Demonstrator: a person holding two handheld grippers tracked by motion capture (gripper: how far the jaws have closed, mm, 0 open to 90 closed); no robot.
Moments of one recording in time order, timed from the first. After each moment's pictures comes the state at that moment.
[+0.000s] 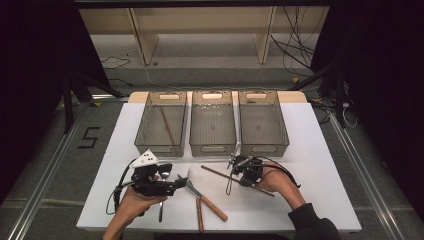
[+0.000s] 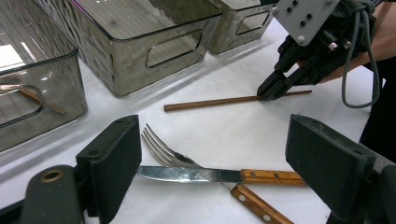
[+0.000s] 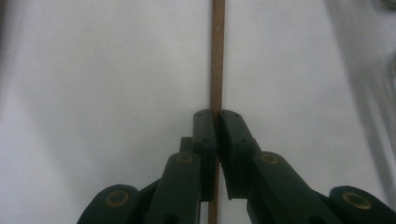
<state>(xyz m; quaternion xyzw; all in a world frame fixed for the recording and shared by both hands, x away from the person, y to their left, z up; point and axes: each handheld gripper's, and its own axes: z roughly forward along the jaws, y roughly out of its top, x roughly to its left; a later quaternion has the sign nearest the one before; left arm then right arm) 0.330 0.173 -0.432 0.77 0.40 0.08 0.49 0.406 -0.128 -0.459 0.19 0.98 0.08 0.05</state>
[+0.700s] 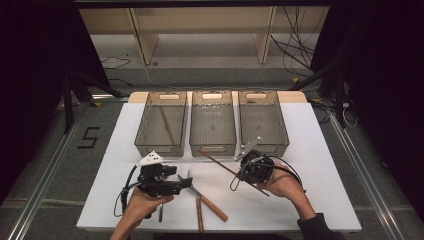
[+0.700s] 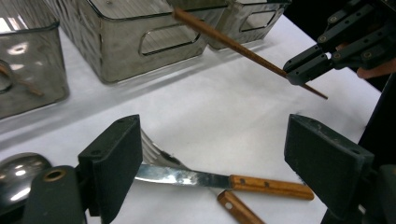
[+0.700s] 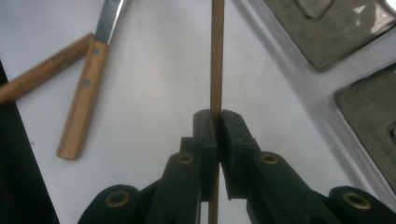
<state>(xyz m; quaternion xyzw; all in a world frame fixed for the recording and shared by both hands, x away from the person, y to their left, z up) 0.334 0.157 -0.441 0.75 0.44 0.04 0.49 0.381 -0.149 -0.416 0.24 0.94 0.24 0.07</state>
